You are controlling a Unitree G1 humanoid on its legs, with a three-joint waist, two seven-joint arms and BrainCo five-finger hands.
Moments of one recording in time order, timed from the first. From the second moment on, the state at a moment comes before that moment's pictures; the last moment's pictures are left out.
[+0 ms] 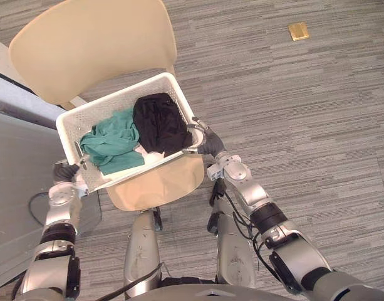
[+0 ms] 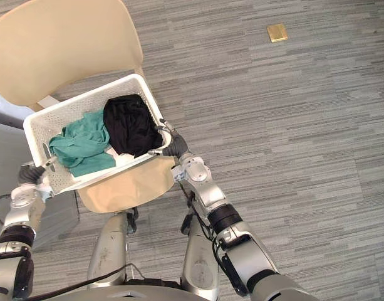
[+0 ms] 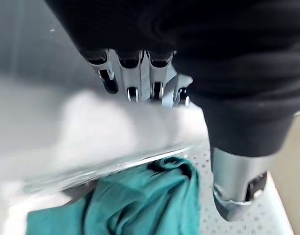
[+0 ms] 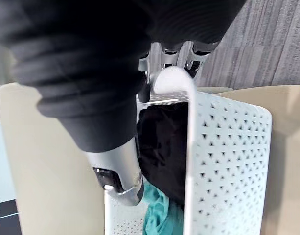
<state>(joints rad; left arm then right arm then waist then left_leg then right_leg) -0.37 0.46 0.26 0.79 -0.27 -0.07 0.20 -0.50 -0.20 0.34 0.34 0.13 -0.08 0.02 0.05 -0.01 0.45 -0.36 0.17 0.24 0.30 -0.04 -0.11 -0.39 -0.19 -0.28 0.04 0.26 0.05</state>
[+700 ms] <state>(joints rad) -0.19 0.36 0.38 0.65 -0.24 -0.10 0.18 -0.16 -0.22 0.07 0.09 0.17 -0.15 0.04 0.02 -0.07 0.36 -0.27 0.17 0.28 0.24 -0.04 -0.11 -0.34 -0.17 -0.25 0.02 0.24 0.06</state>
